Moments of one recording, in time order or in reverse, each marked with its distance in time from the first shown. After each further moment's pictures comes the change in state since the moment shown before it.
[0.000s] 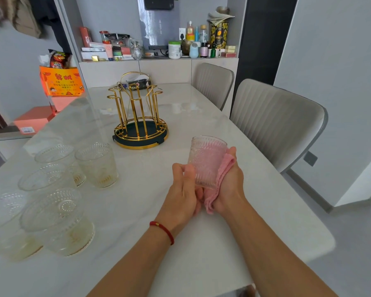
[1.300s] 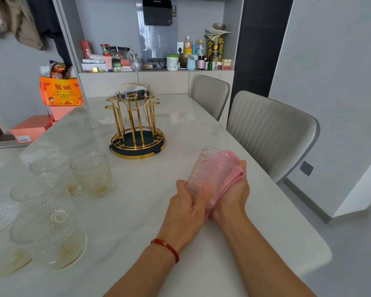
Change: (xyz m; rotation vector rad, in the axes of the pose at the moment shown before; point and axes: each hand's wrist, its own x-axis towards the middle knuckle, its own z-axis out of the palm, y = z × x) left_hand -0.008 0.012 0.009 0.253 0.063 -0.006; right_hand 0.004 -0.003 -0.006 0.252 0.049 -0.094
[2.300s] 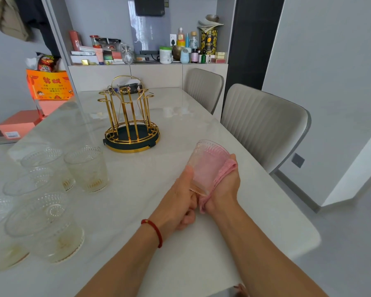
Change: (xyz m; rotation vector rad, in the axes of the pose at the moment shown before) left_hand 0.007 0.003 -0.011 -0.221 -0.253 -0.376; right_hand -0.003 0.006 0.000 0.008 0.003 0.032
